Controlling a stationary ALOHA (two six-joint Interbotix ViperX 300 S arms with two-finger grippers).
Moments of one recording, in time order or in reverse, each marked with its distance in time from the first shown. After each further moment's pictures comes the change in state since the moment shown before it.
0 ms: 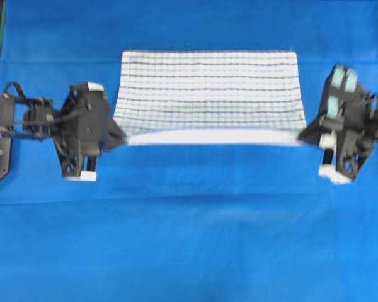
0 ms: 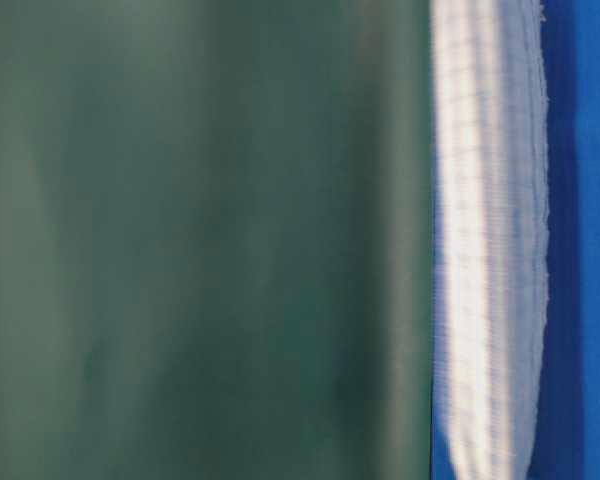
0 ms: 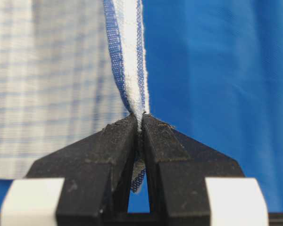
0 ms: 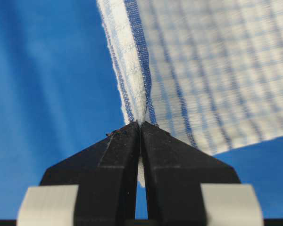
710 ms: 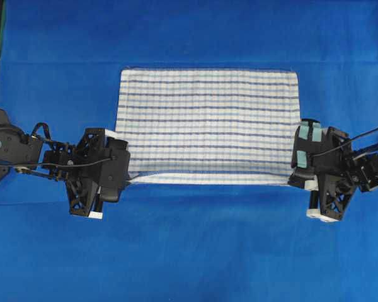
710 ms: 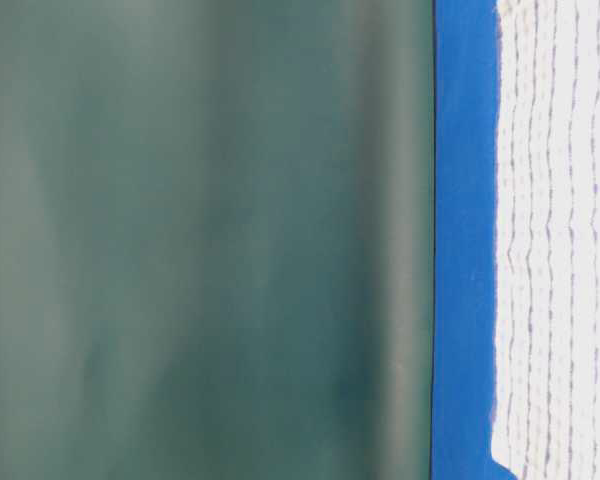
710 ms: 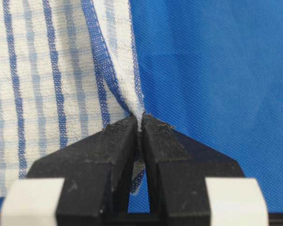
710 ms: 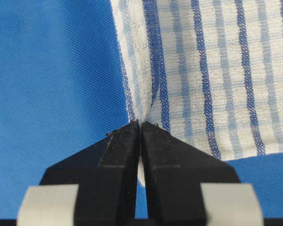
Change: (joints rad) left arm -0.172 0.202 -0.014 -0.002 -0.077 -0.112; right arm 0.164 0.241 -0.026 0.000 -0.112 0.135
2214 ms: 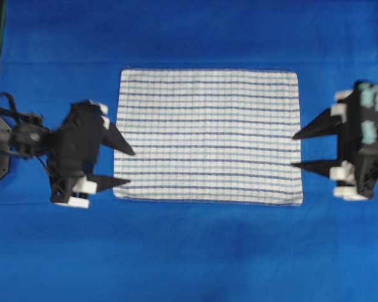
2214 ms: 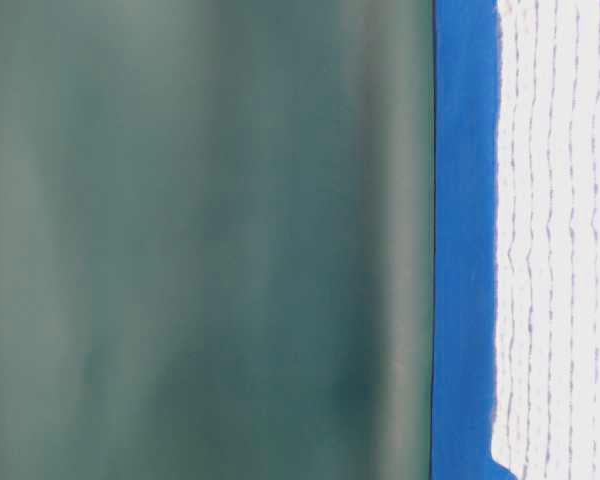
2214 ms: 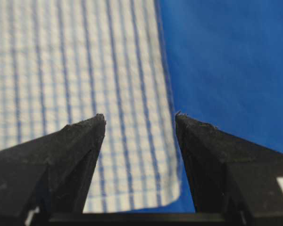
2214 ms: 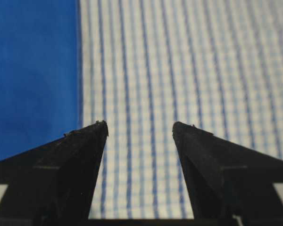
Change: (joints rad) left arm 0.058 -0.348 -0.110 0.000 0.173 0.012; right arm -0.037 -0.405 -0.051 -0.233 0.120 -0.014
